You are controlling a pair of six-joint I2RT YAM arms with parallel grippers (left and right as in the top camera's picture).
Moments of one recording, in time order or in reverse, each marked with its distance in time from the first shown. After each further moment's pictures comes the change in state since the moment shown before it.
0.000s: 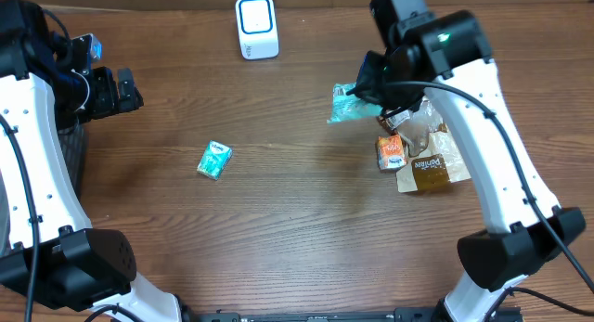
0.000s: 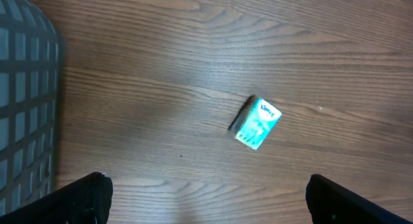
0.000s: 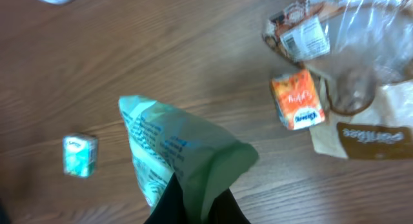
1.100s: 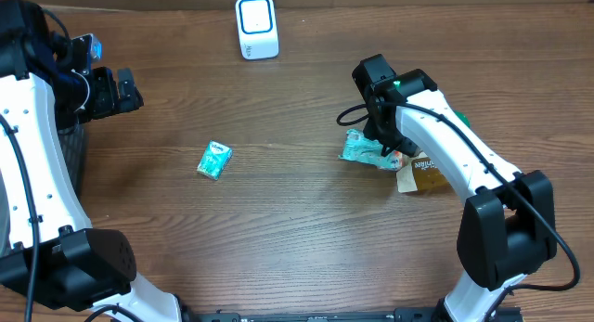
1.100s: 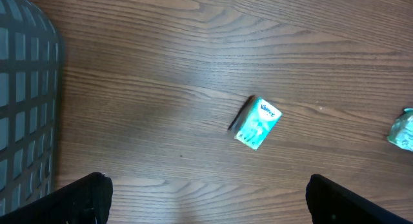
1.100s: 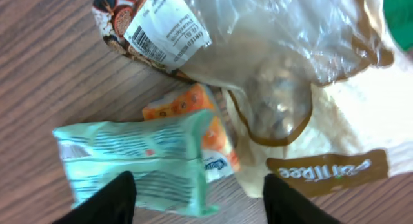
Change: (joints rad) left arm 0.000 0.000 0.000 0.000 0.000 0.000; right arm 0.000 0.004 -0.554 0.315 0.355 0.158
